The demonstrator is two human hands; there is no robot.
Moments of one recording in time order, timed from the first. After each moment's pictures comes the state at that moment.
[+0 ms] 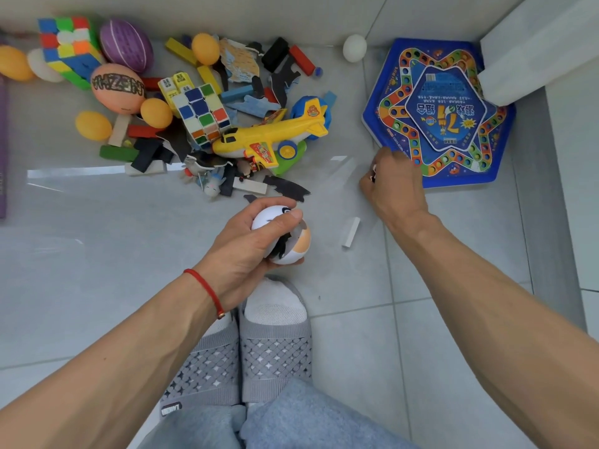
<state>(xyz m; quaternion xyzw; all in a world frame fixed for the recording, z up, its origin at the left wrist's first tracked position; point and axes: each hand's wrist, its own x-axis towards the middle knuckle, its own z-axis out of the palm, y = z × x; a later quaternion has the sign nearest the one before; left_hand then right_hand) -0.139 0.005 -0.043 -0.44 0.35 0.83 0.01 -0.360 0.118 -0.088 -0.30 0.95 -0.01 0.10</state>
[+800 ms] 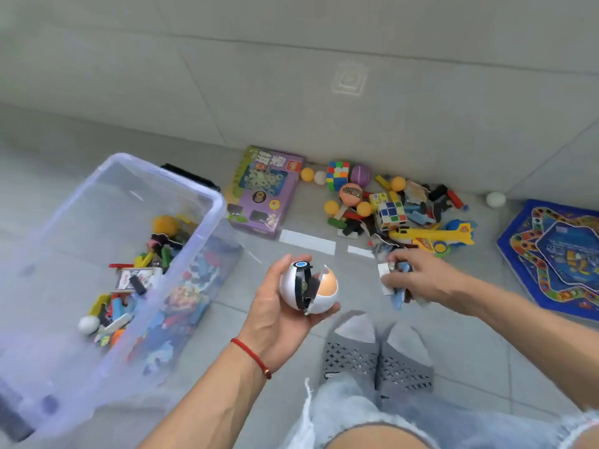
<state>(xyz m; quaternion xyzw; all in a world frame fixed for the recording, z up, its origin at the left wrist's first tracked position) 0.069 -0.021 0.116 -0.43 0.13 0.85 -0.26 -0.180 0.033 0.099 -0.40 0.74 -0.14 0.52</state>
